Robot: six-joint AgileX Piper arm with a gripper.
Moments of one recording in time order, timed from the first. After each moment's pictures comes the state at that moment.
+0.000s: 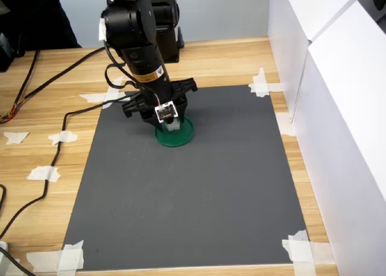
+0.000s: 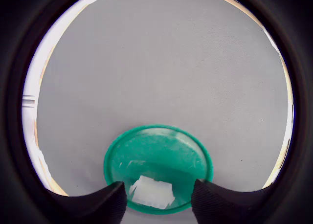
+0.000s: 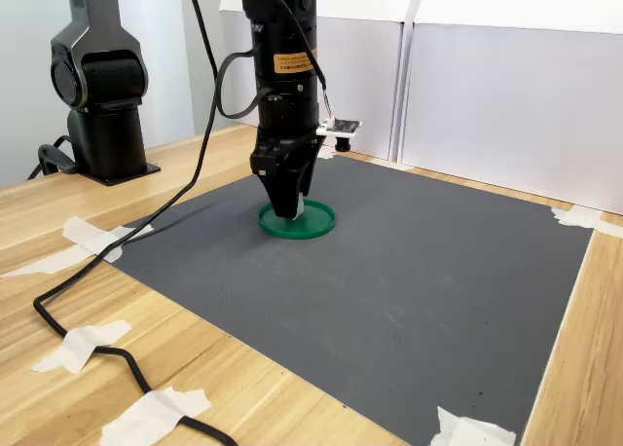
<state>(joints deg) 3.3 94.4 -55.3 7.6 45.6 -22.0</state>
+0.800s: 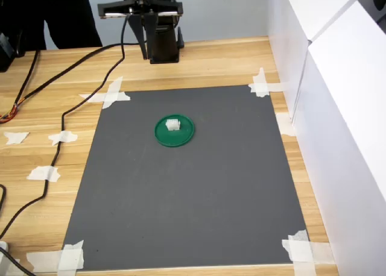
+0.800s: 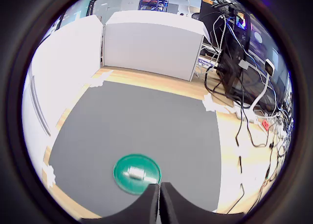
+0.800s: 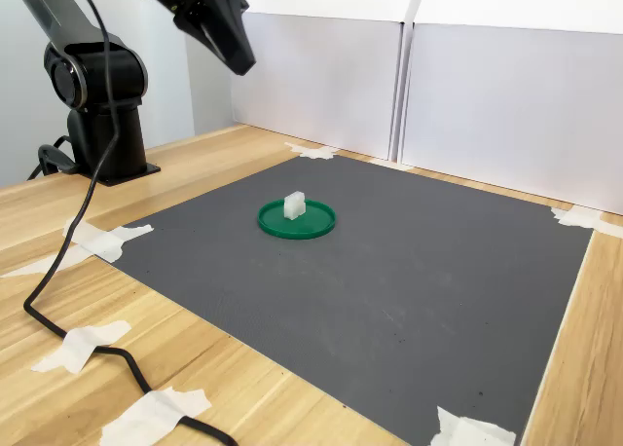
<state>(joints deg) 3.0 35.0 -26.4 1.3 30.4 -14.1</state>
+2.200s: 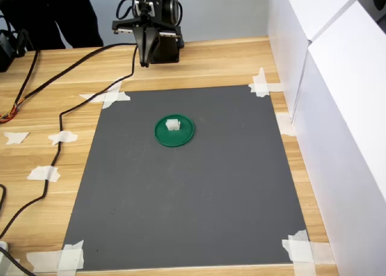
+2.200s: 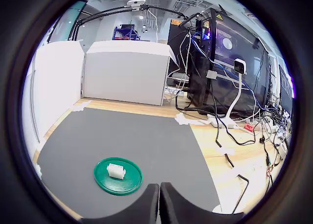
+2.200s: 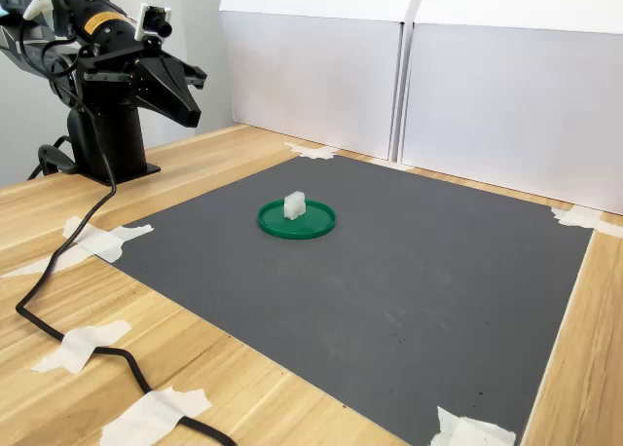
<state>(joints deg) -3.5 1.9 -1.1 1.3 17.0 -11.5</state>
